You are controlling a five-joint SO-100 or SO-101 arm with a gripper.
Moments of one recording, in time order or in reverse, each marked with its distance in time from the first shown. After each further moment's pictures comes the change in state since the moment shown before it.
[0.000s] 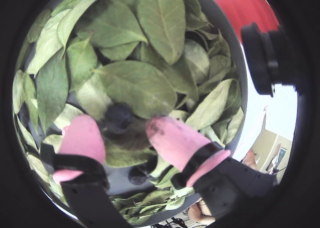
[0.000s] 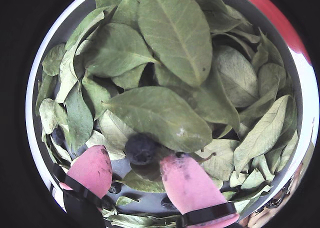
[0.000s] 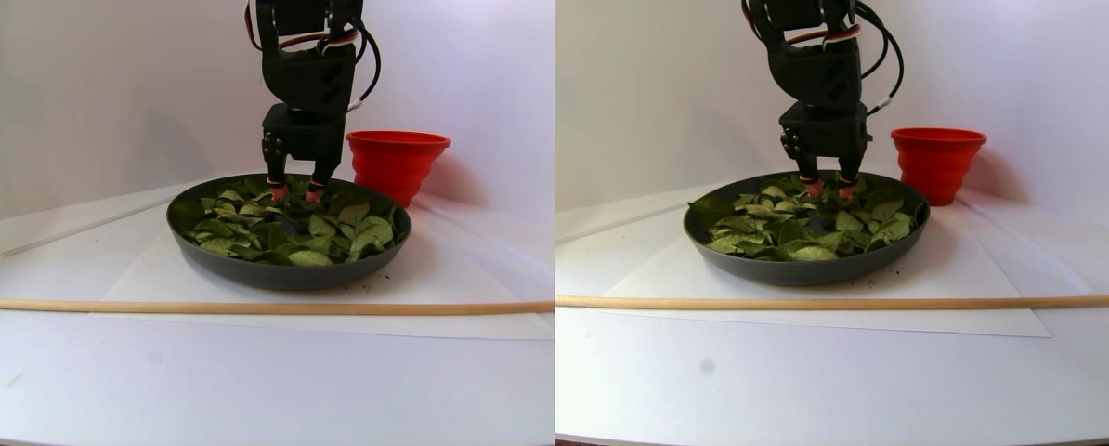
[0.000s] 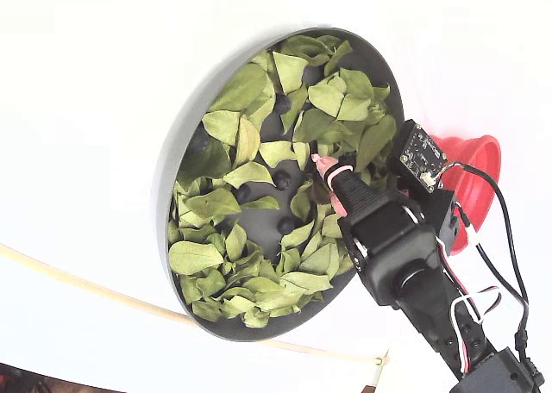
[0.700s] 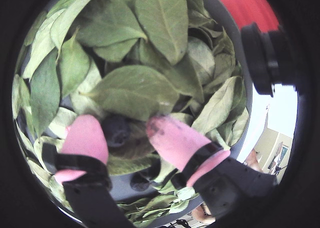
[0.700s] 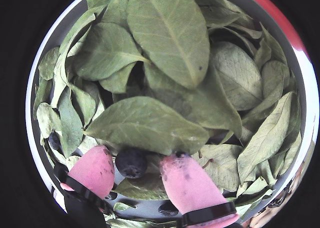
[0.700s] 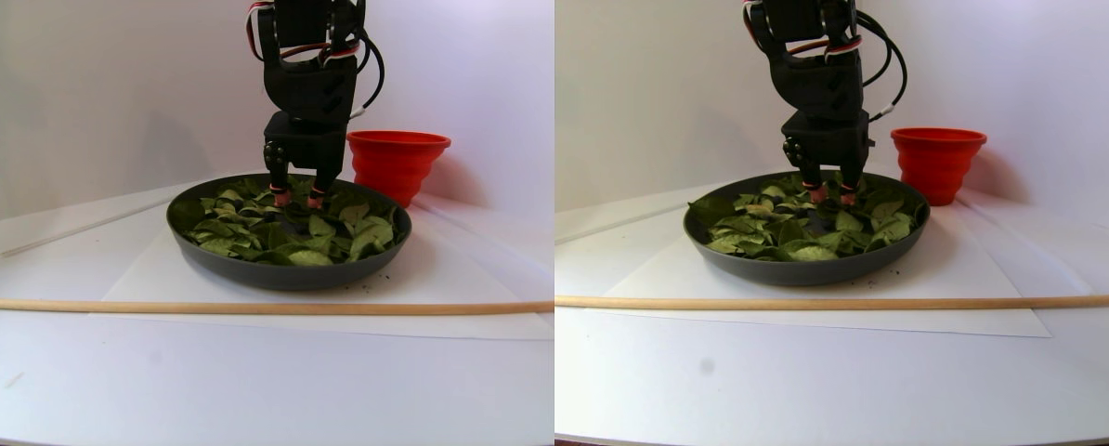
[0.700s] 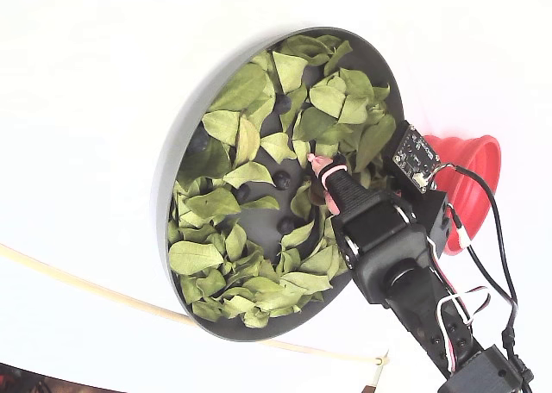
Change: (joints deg) arm 0.4 -2.4 -0.1 -2.9 1.0
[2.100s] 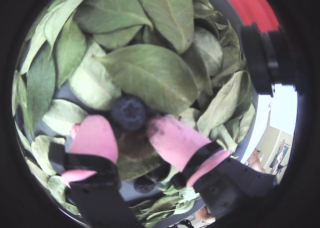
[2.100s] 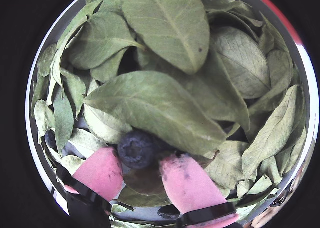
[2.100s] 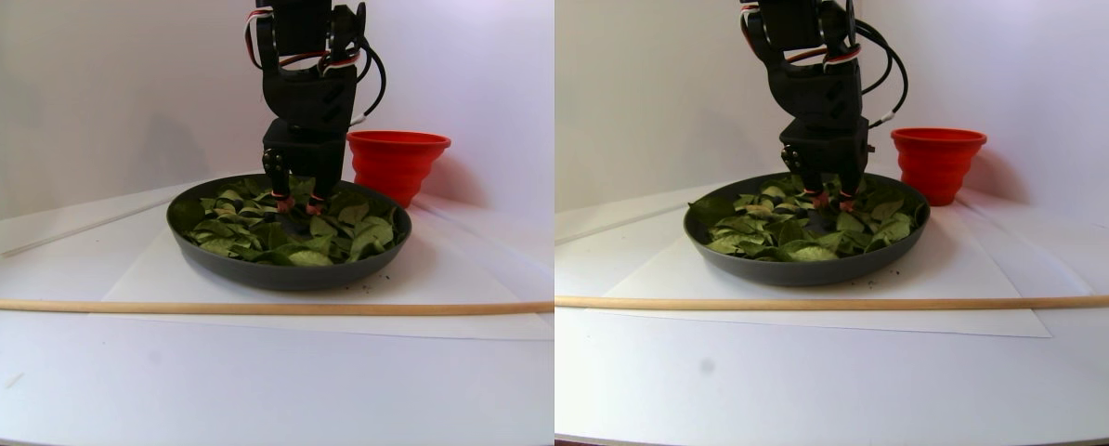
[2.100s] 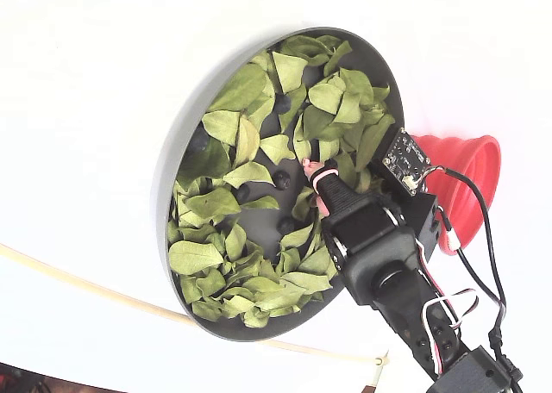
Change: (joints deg) arm 0.0 -2.2 1.0 -3.0 0.6
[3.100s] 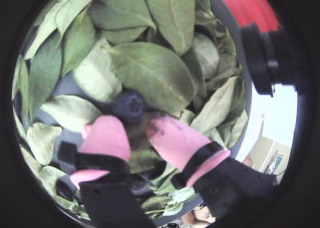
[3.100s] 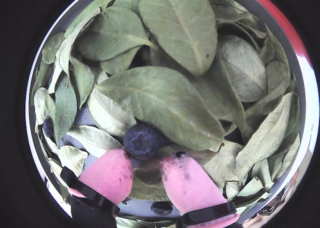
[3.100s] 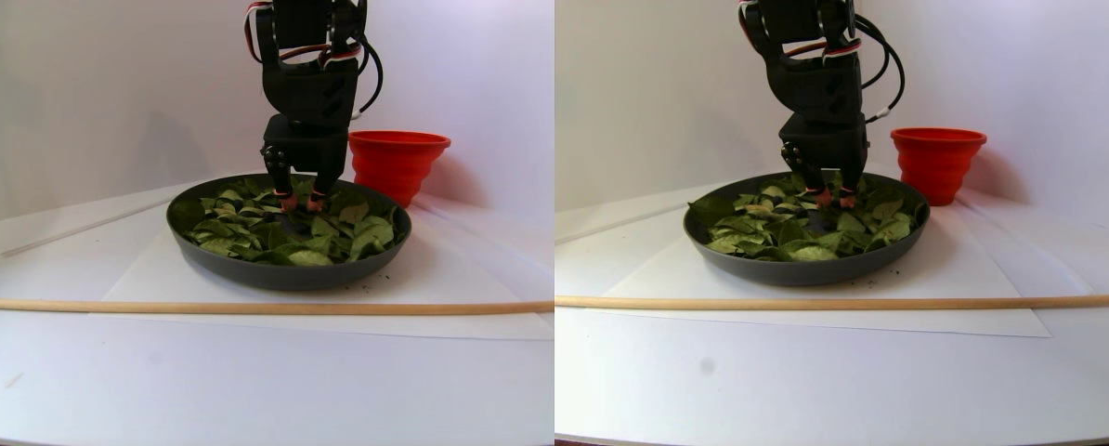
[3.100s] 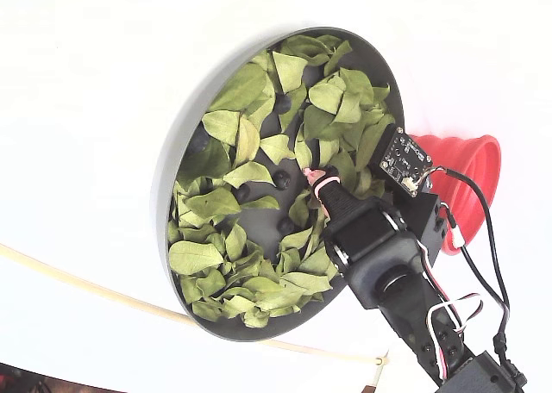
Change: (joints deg) arm 0.0 2.2 1.7 0.0 -5.6
